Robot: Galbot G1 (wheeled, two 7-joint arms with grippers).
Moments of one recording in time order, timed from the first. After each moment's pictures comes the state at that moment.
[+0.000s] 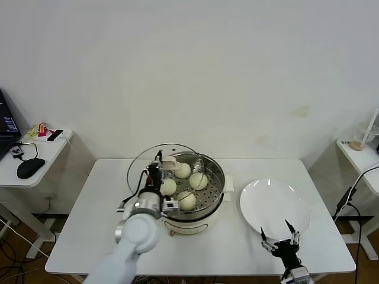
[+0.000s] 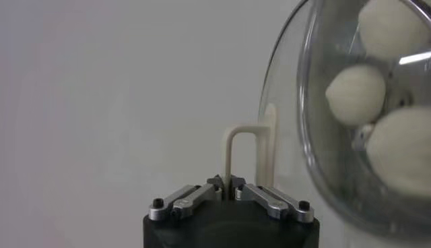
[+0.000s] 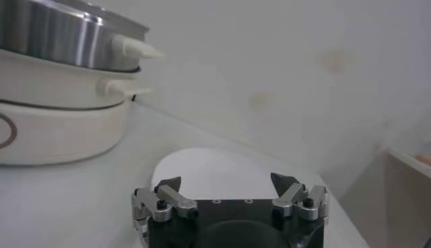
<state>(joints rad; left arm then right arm) 0.94 -1.27 -0.04 -1.91 1.33 0.52 0.31 -1.58 1.52 0.79 1.84 -0.24 0.12 -0.24</state>
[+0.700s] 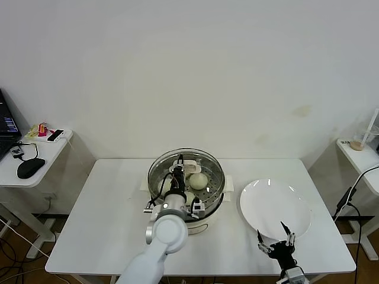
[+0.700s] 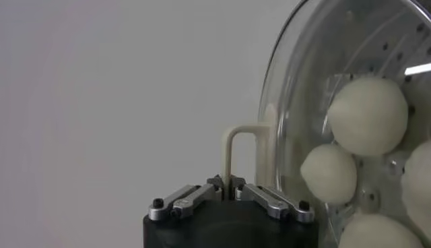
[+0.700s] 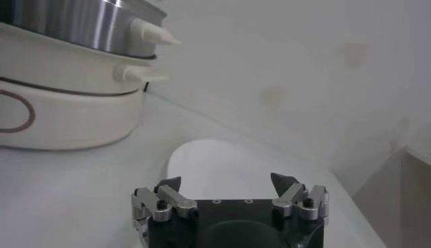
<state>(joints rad) 0.93 -1.44 0.03 -1.81 1.51 0.52 0.34 -1.57 1.52 0.77 1.81 -0.27 0.13 -0.25</state>
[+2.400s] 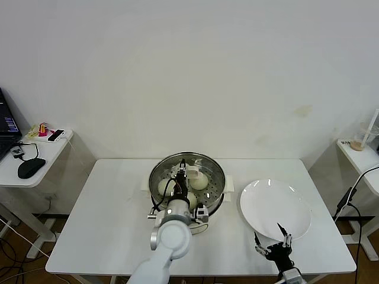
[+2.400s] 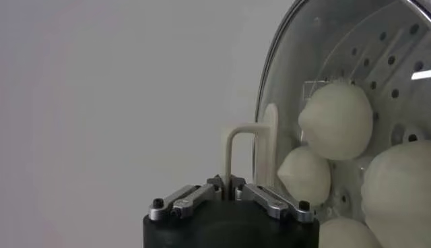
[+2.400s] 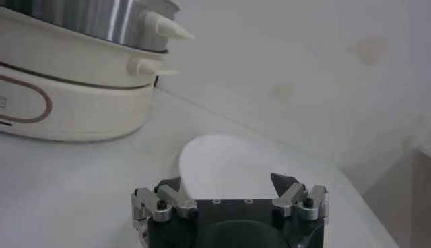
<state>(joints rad) 0.98 -1.49 0.01 -1.80 1.55 0.50 0.32 -1.57 1.52 0.76 1.81 -0.28 0.13 -0.25</state>
